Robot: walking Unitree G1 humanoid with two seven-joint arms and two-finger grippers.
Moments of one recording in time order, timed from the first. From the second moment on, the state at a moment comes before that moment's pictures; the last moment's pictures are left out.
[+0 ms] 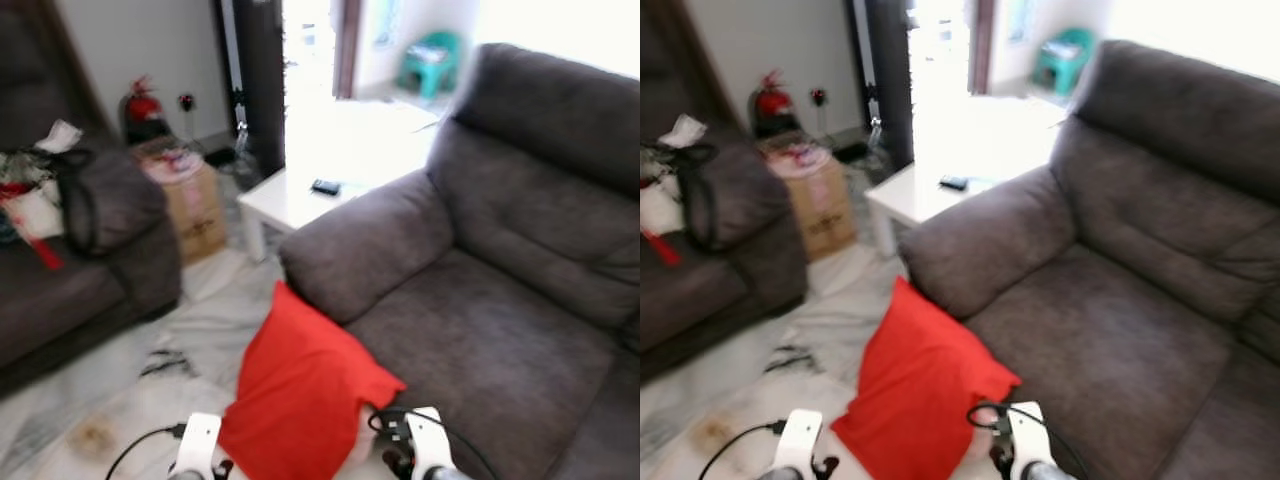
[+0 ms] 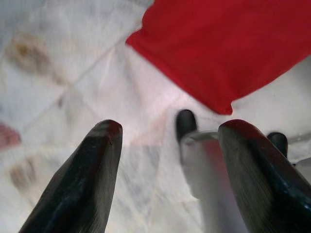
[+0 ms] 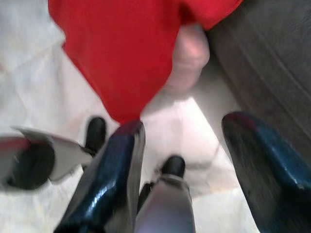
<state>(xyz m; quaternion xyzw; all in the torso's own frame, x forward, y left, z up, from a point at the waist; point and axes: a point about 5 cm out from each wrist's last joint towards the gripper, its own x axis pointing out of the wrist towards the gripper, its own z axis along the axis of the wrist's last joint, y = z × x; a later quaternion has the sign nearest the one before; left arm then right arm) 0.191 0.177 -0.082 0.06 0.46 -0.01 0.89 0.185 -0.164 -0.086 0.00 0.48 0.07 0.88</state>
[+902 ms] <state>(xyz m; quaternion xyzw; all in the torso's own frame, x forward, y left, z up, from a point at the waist) 0.190 0.185 -0.081 0.07 0.46 0.00 0.89 0.186 -0.159 -0.085 0.02 0.47 0.04 0.88</state>
